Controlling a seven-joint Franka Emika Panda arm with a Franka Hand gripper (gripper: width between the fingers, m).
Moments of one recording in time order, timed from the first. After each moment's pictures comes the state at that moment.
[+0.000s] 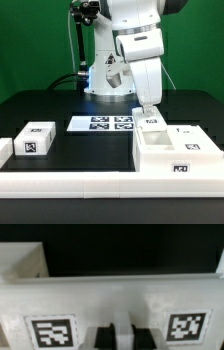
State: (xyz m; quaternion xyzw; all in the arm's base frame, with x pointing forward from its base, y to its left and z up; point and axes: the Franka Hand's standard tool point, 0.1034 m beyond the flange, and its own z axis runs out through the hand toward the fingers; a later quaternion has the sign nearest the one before) arm 0.469 0.069 0.065 -0.69 -0.72 -0.04 0.08
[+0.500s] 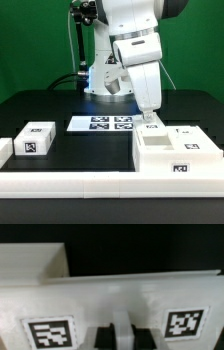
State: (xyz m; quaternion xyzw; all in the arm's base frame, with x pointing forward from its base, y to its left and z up) arm 0.486 0.068 0.058 -0.69 -0.72 -0.06 0.07
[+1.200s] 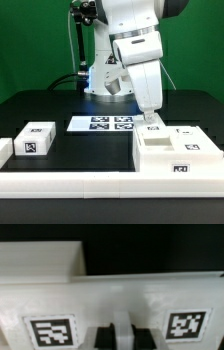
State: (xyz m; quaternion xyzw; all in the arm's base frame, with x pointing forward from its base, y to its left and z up) arm 0.504 0.070 0.062 -0.69 -0.71 -0.07 0.08
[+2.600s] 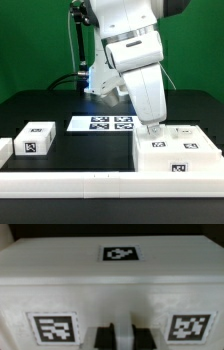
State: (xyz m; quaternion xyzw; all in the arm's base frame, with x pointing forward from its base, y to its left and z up) arm 0.582 0.068 0.062 -0.70 -0.70 -0.10 0.09
